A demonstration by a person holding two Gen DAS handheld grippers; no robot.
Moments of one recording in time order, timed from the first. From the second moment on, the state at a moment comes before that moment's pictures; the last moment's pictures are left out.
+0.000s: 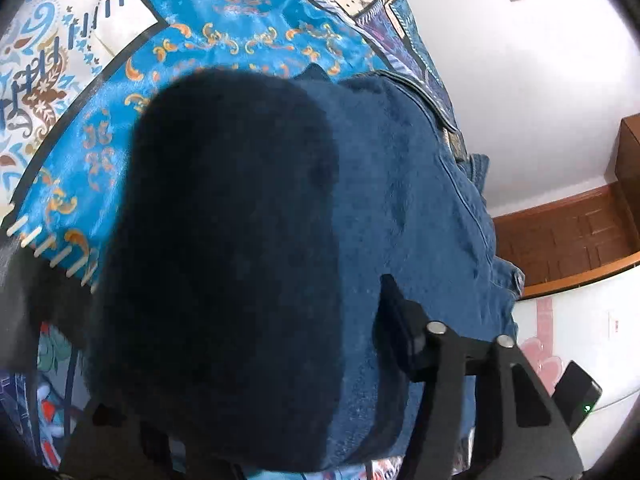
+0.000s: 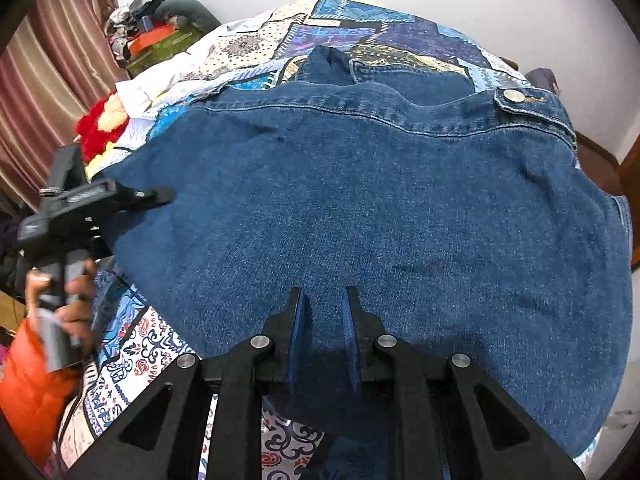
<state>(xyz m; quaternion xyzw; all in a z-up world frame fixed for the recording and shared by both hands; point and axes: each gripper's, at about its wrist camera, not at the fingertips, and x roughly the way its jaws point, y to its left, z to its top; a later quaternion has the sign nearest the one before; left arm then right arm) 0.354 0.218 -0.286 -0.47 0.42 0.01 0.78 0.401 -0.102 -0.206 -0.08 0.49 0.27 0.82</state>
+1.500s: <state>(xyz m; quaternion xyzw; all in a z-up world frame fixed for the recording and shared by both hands) 0.339 0.003 -0.053 0.00 0.25 0.00 0.97 0.373 -0.214 -0.152 0.10 0.50 0.26 0.82</state>
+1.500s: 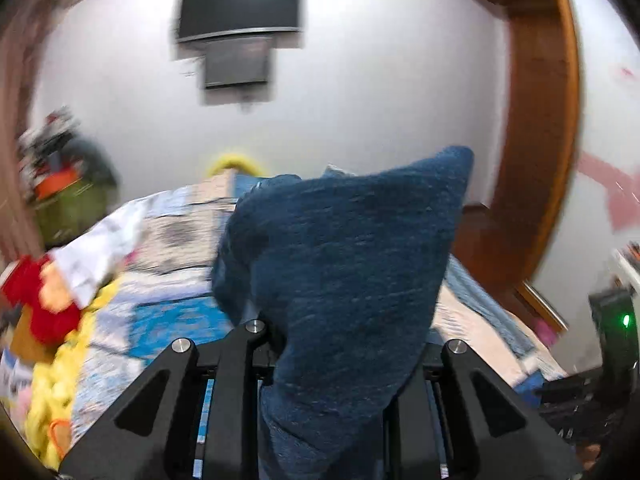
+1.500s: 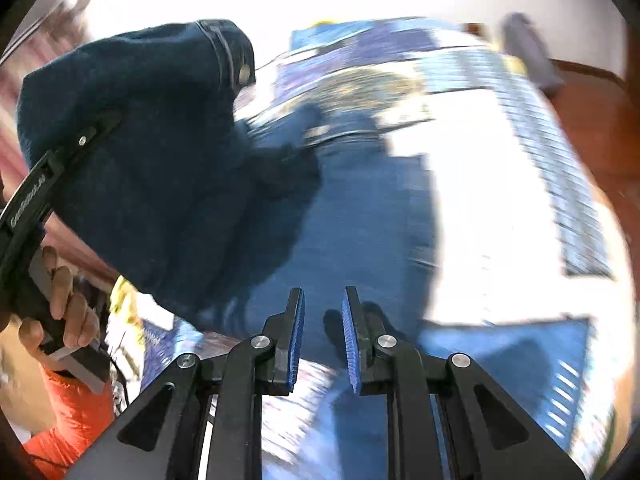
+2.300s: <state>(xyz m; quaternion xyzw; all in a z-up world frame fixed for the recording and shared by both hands) 0.305 -0.065 -0.137 0.04 0.44 -0.14 0.88 0.332 -0.275 -0.095 0.11 0.43 0.23 0.86</state>
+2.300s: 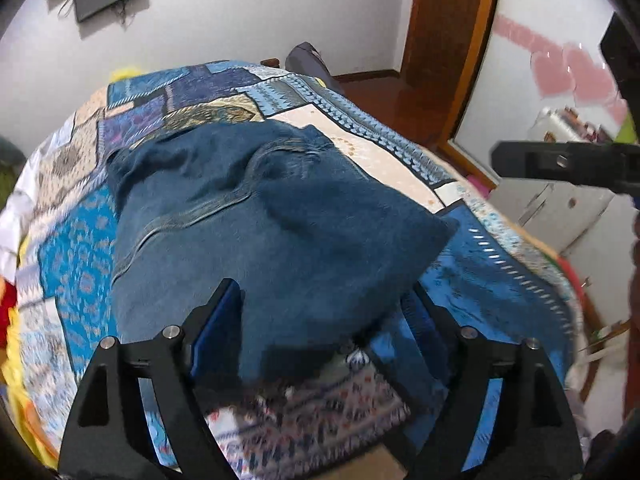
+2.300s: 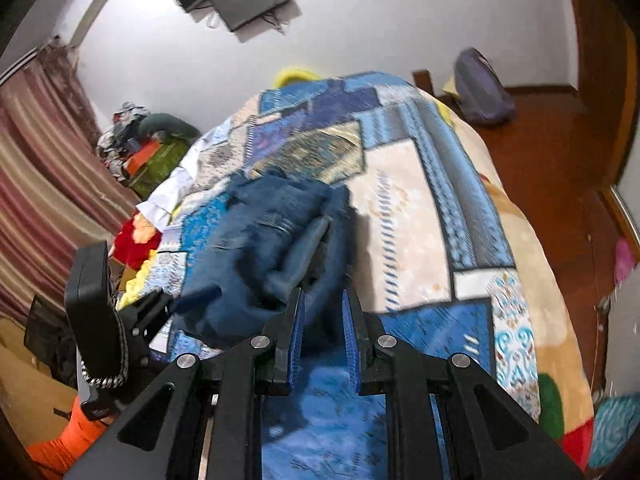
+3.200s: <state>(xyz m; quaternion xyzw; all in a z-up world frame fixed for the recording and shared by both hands) 0.287 0.071 -0.185 -0.02 0.45 -0.04 0.89 0.361 -0.216 -0.186 -0.02 0.48 0.23 0.84</state>
